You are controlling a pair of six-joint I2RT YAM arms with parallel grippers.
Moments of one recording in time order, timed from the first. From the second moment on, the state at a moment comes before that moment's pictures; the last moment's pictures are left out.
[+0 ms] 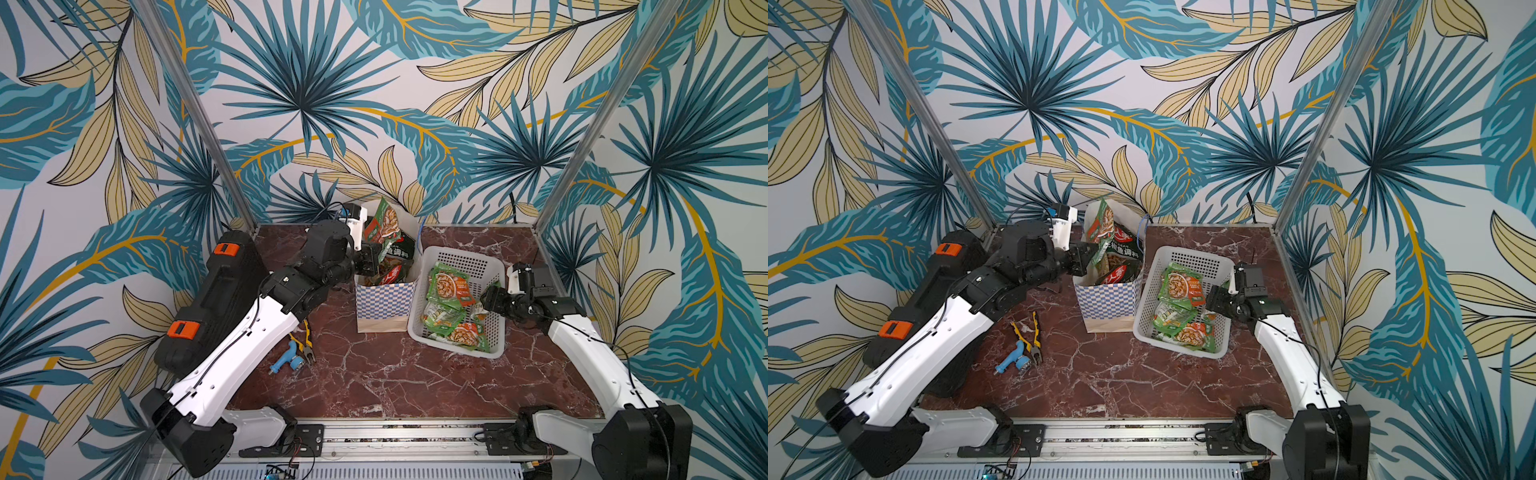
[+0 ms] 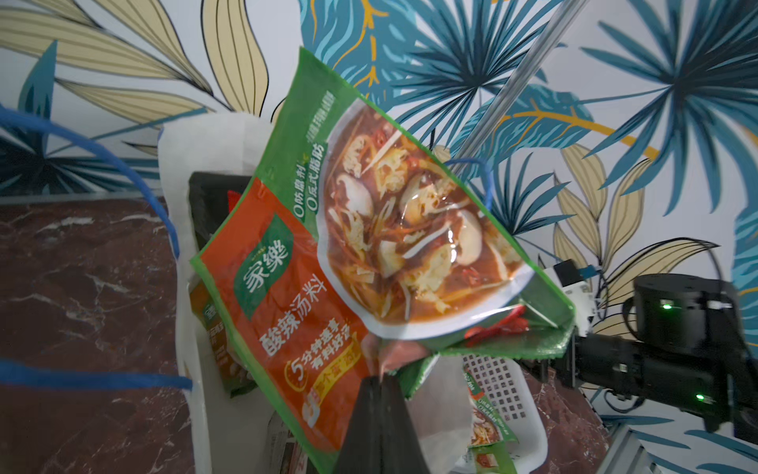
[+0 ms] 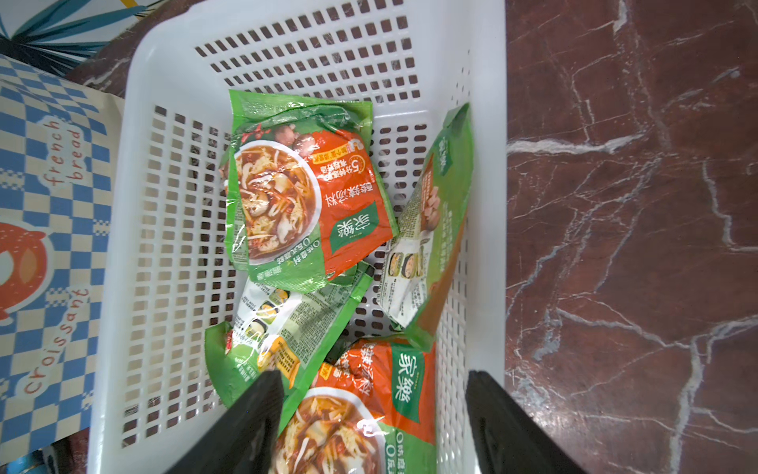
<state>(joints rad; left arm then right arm) -0.56 1.31 1.41 -0.52 0.07 -0.45 0.05 1.20 0.91 -0.65 -0.09 0.41</state>
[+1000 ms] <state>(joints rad) -0.55 1.09 1.25 -0.54 0.14 -0.50 0.12 1.11 0.98 -0.62 -0.01 0.40</state>
